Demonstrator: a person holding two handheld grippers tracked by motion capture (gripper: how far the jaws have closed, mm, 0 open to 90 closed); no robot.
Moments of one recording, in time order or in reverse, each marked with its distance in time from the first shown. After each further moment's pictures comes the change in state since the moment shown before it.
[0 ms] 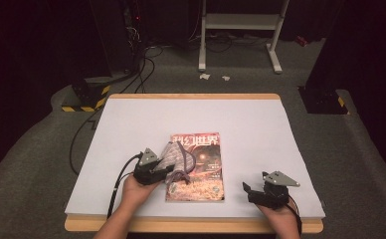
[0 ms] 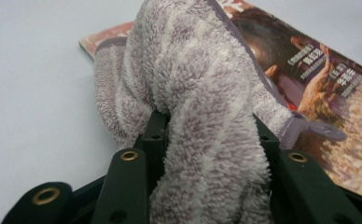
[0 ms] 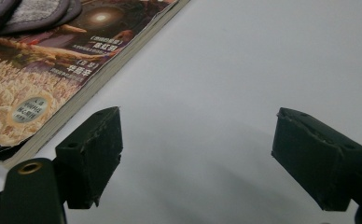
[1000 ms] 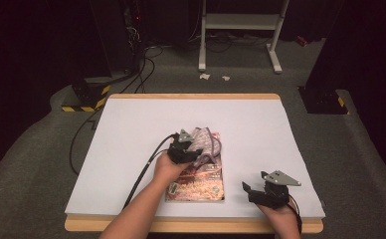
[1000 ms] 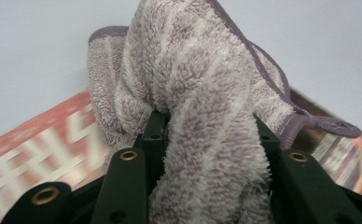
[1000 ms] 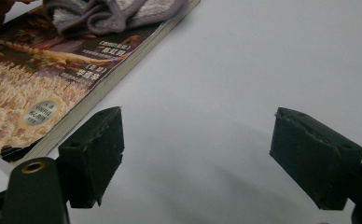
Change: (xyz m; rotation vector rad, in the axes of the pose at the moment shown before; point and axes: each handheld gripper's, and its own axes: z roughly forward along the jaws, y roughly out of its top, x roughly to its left) left arm -0.033 0.067 0.103 0.081 -0.040 0.053; right arm -0.002 0.001 0.000 -0.014 0.035 0.007
